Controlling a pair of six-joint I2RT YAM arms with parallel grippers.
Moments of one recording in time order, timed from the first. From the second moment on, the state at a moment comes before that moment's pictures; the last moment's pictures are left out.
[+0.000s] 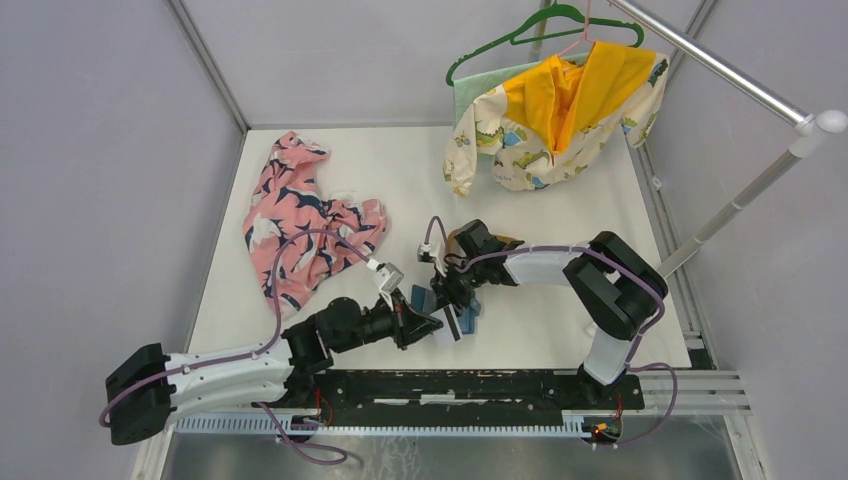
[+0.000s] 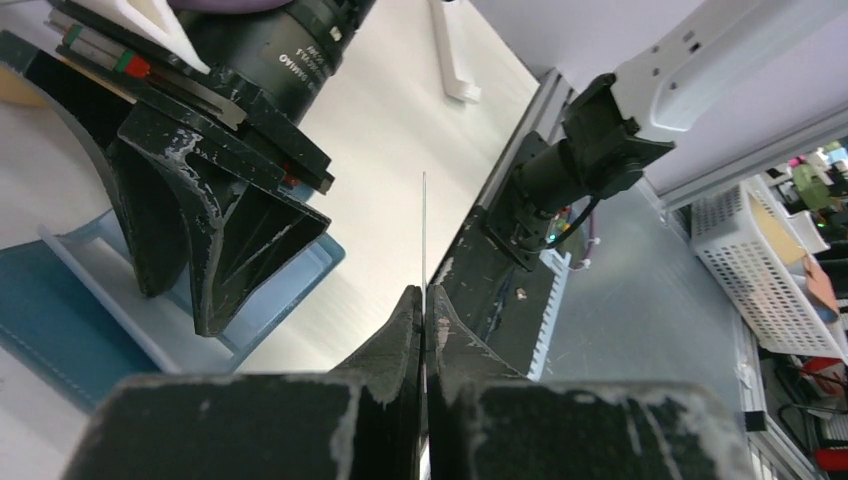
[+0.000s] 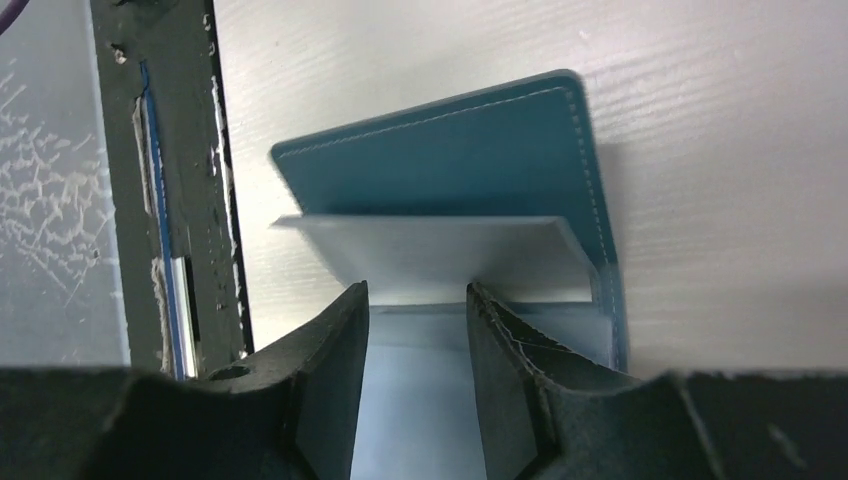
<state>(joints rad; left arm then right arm) -1.11 0.77 0.21 0.45 0.07 -0.63 0.73 1.78 0.86 -0.09 -0.82 -0.21</state>
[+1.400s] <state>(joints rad) -0.96 0.99 0.23 0.28 -0.30 -0.54 0.75 1.77 0.95 -0.22 -0.64 -0.50</state>
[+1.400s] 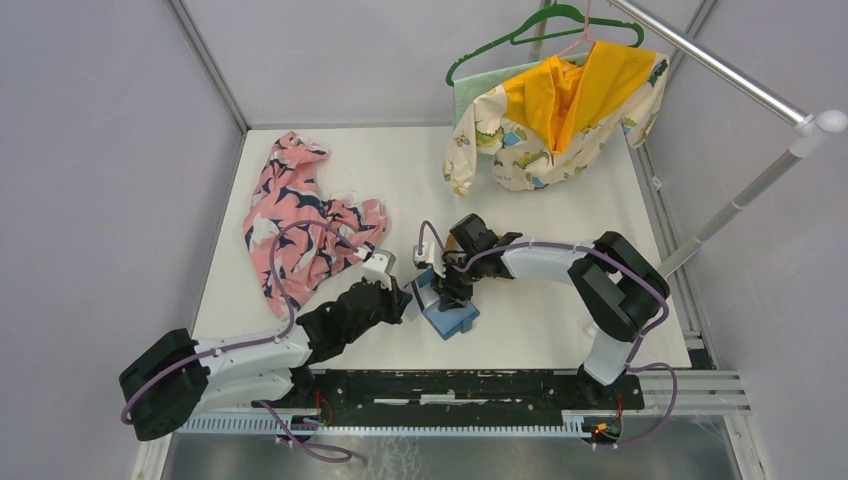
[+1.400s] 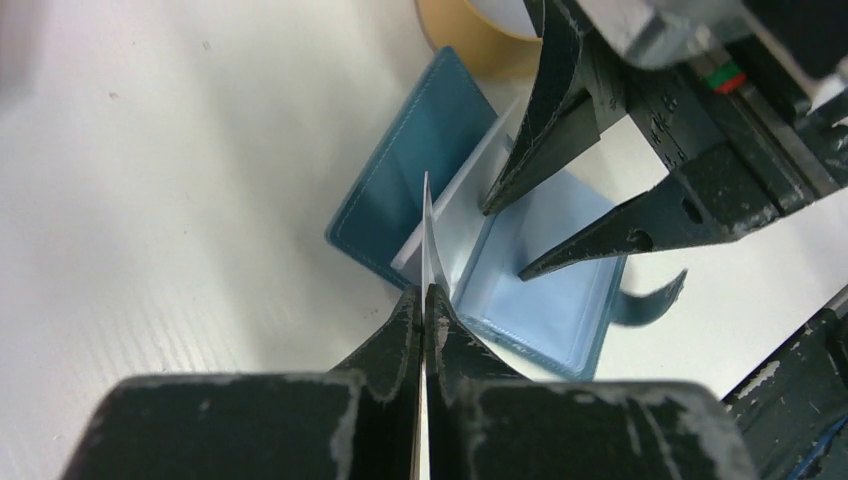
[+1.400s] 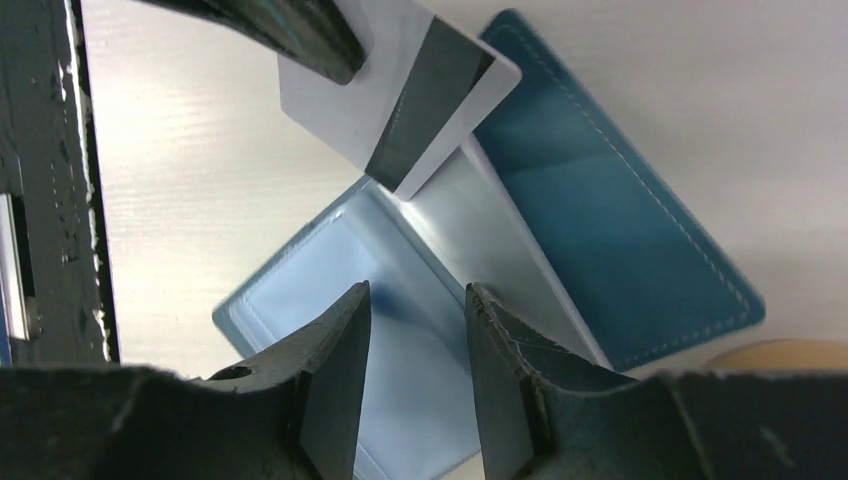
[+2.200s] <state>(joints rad) -0.92 1.22 0.30 0.48 -0.07 -0.48 0.71 1.62 0.87 -0.22 -0.46 -0.75</state>
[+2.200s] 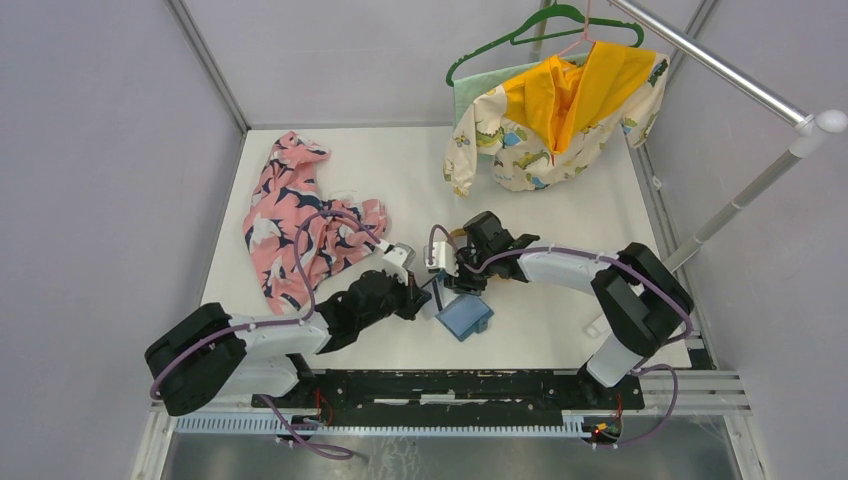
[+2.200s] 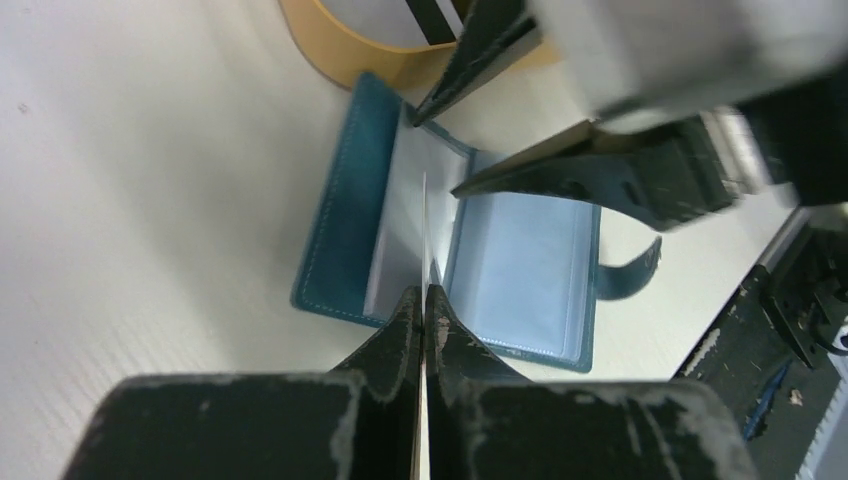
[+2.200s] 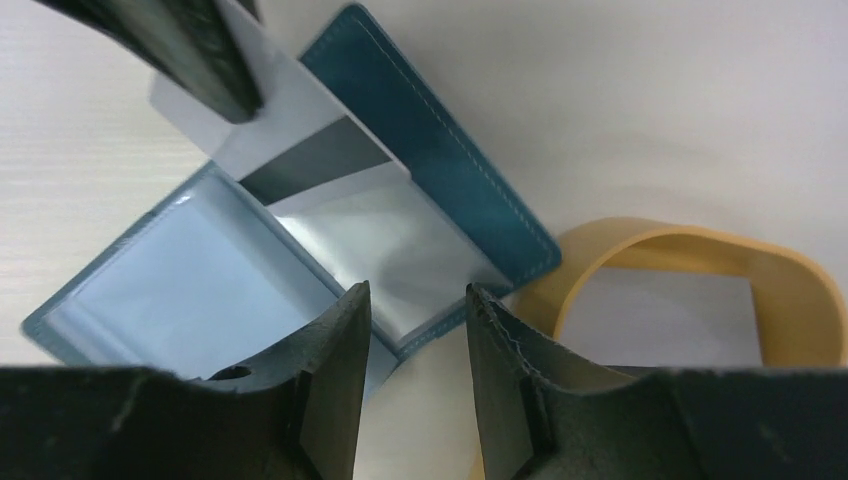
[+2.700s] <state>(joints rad) -0.92 1.20 0.22 0.59 0.06 -0.51 0.77 1.77 0.99 -0.29 -0.52 -0.80</state>
